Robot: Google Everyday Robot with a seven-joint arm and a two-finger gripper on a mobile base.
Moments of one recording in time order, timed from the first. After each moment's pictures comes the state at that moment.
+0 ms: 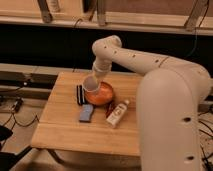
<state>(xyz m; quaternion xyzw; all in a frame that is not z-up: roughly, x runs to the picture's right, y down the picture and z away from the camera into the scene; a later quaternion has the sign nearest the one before) -0.045 -0.043 0.838 -0.28 0.03 0.43 0.86</state>
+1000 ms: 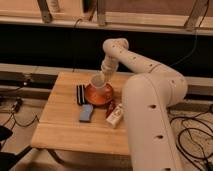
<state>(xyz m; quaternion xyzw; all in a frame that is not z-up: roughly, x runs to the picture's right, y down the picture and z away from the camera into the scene) 0.006 -0.055 0.906 -0.32 0.06 0.51 0.80</state>
